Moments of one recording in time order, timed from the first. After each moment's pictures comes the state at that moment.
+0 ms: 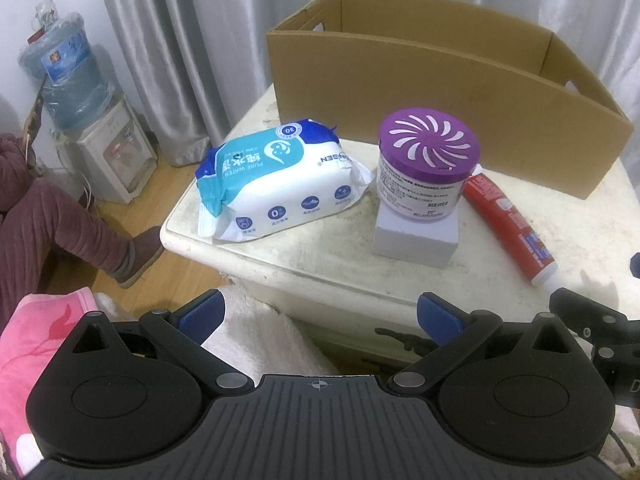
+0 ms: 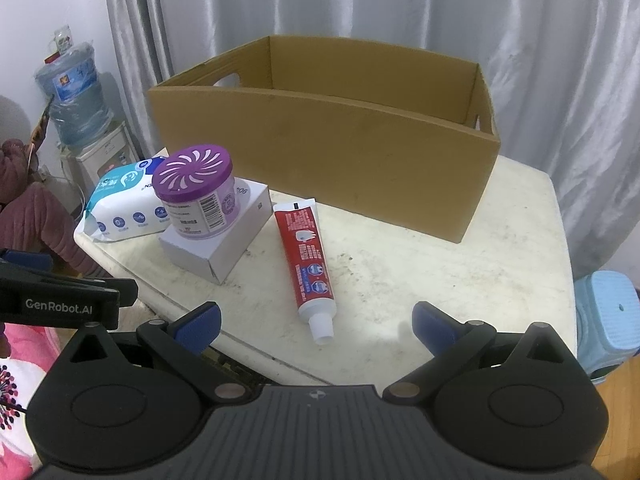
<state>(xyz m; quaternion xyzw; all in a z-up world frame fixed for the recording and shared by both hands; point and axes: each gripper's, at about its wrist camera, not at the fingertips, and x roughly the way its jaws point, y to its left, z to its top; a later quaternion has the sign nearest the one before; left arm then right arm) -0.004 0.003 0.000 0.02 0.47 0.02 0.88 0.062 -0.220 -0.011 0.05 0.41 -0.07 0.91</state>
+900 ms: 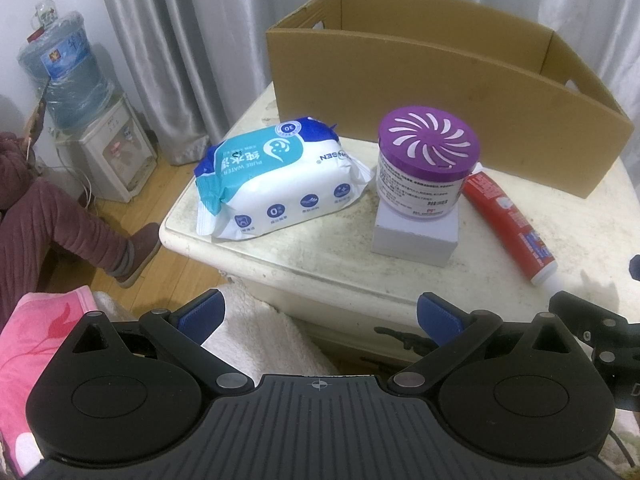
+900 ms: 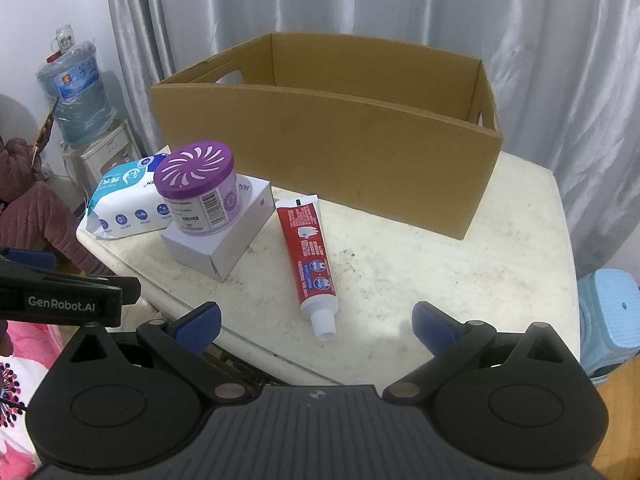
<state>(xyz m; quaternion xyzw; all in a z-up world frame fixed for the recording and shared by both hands) -0.004 0.003 -0.001 0.02 0.47 0.02 0.88 0.064 -0.223 -0.012 0.05 0.42 -0.07 0.90</state>
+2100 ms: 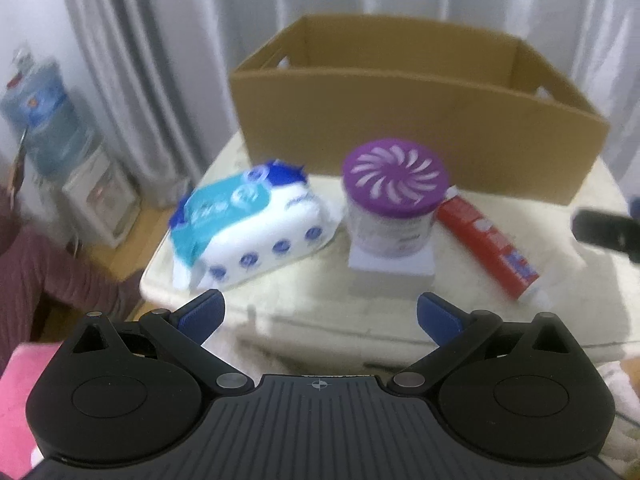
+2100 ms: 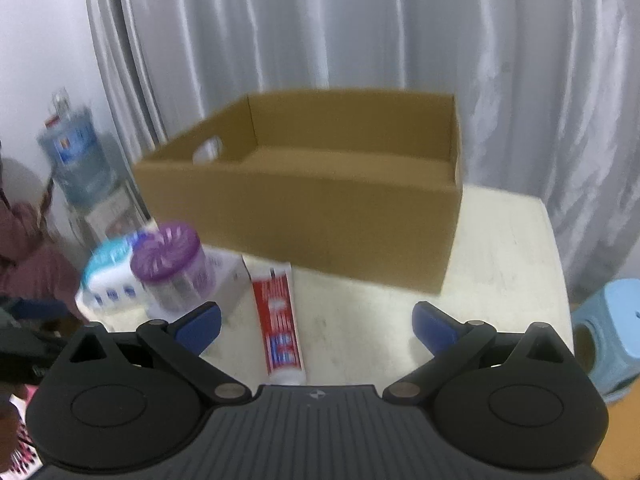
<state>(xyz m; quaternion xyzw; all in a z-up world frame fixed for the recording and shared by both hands) 0.009 -0.014 0.003 0.06 0.42 -0.02 0.90 0.071 -0.273 0.010 0.11 0.34 -0.07 0.93</state>
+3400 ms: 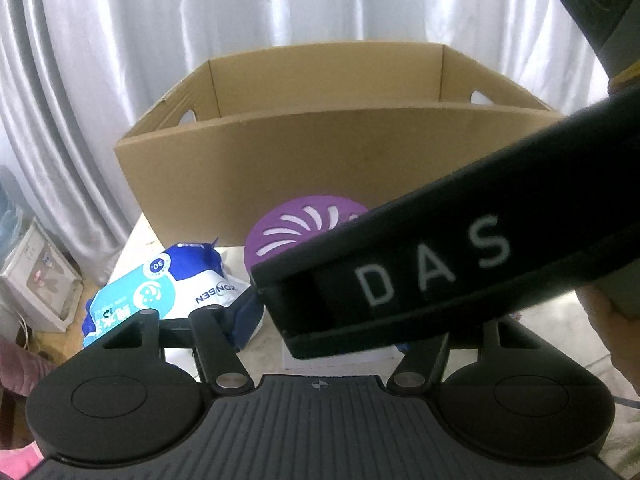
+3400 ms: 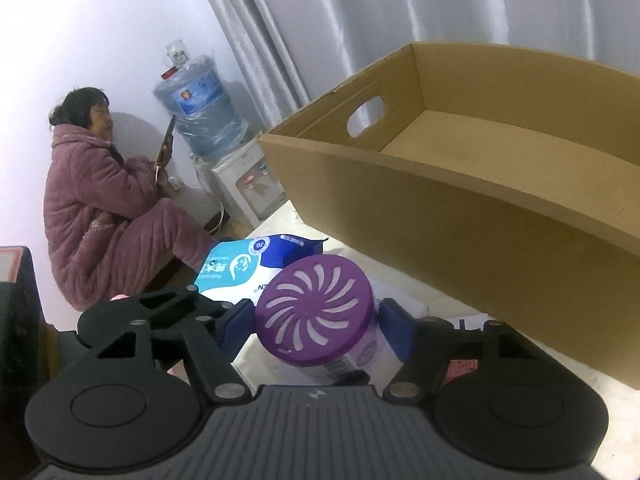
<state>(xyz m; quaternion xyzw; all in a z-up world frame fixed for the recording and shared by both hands) 0.052 -0.040 -0.018 0.09 0.37 -0.14 0.92 0.187 -0.229 -0.003 0.14 0.40 0.15 0.89</state>
